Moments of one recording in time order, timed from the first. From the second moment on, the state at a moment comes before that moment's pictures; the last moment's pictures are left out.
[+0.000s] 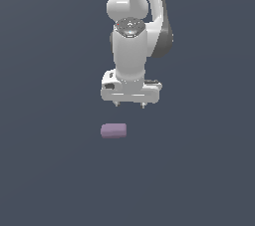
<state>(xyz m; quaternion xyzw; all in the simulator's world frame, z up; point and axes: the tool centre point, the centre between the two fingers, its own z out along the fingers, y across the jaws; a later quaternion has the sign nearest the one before) 0.009 0.010 0.197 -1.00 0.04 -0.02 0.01</state>
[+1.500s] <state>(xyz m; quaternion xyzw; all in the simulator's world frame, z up) 0.031 -0.030 0.134 -0.90 0.44 0.00 0.01</state>
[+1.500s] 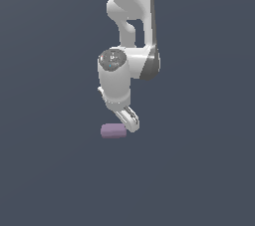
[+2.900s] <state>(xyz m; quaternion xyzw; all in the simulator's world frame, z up) 0.041 -0.063 0.090 -0.73 0.68 0.00 0.00</state>
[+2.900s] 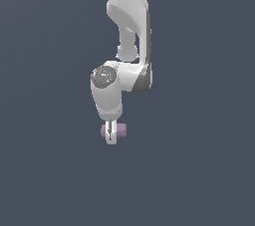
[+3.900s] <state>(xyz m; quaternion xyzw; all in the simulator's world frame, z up) 0.041 -0.063 0.040 -0.73 0.69 0.00 0.00</state>
